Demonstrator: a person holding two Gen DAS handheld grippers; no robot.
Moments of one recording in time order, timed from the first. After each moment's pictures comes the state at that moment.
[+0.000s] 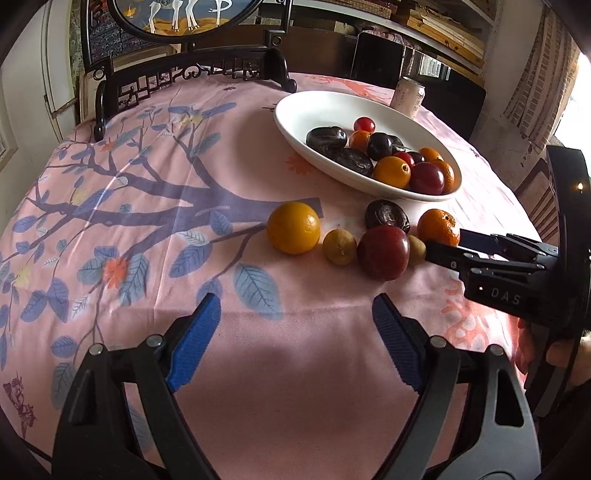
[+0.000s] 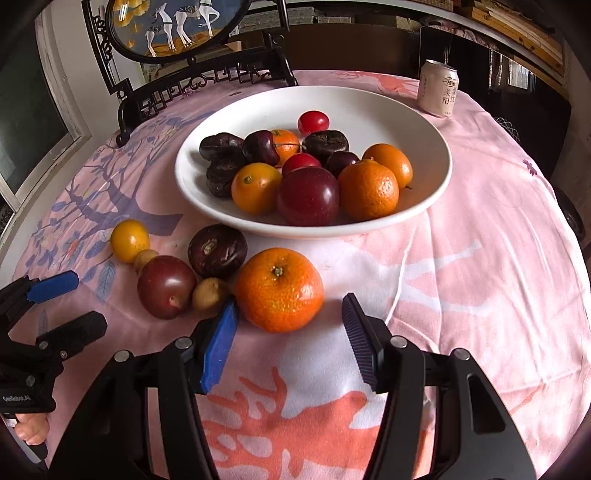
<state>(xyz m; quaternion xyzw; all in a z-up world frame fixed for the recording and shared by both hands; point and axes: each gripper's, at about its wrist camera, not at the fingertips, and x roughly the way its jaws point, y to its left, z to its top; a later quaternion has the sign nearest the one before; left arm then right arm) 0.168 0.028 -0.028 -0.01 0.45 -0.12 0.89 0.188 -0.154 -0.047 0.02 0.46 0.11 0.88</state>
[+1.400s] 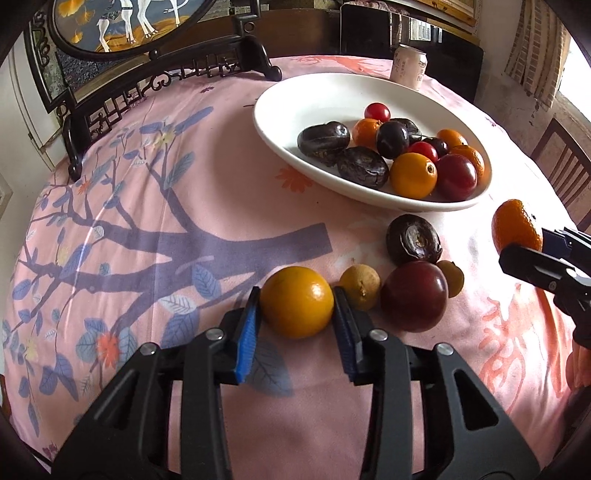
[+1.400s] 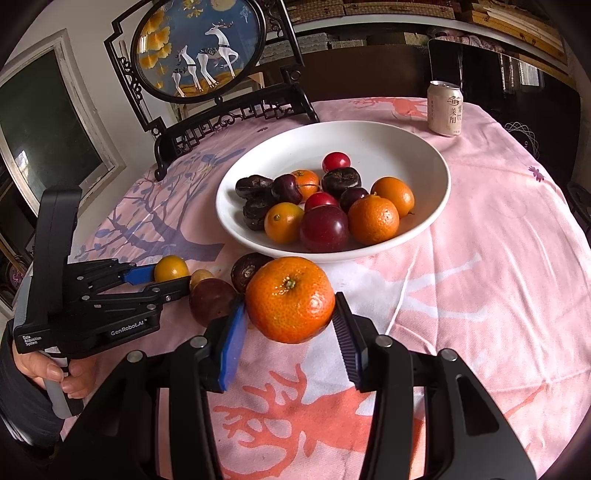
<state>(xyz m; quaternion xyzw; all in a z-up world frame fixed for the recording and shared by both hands) 0.221 0.003 -0.033 0.07 0.47 -0.12 0.87 0.165 -0.173 -0.020 0.07 0.41 0.16 0.89</state>
